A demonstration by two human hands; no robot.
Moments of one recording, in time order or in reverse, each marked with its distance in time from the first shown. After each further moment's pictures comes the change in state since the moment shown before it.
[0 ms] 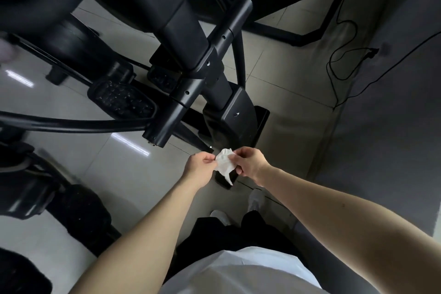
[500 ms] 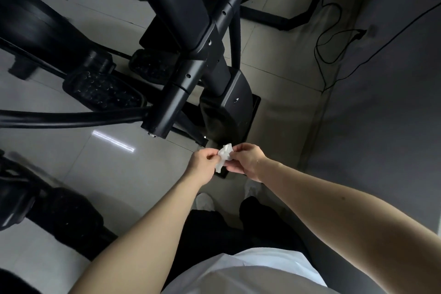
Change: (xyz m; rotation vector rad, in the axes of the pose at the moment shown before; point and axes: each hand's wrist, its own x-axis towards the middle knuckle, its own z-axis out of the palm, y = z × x) left_hand 0.027 -0.045 0.004 -0.031 -0.146 0.100; right_hand 0.001 0.012 0.040 0.358 0.048 0.220
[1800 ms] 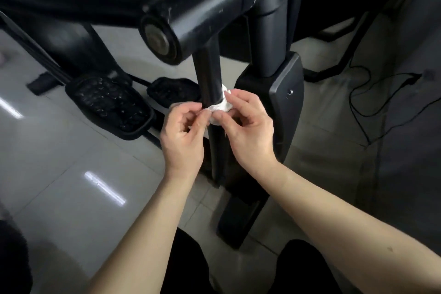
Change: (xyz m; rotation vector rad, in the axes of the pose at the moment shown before) left_hand 0.140 -0.101 -0.029 -0.395 0.830 1.053; right_hand 0.152 0.029 0.097 -0.232 0.053 -1.575
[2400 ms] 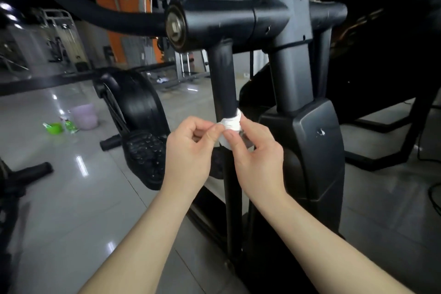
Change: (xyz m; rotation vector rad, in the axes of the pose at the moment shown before) left_hand -0.004 0.003 0.008 0.170 0.120 0.079; right_hand 0.003 0.044 0.007 0.038 -0.076 -0.341
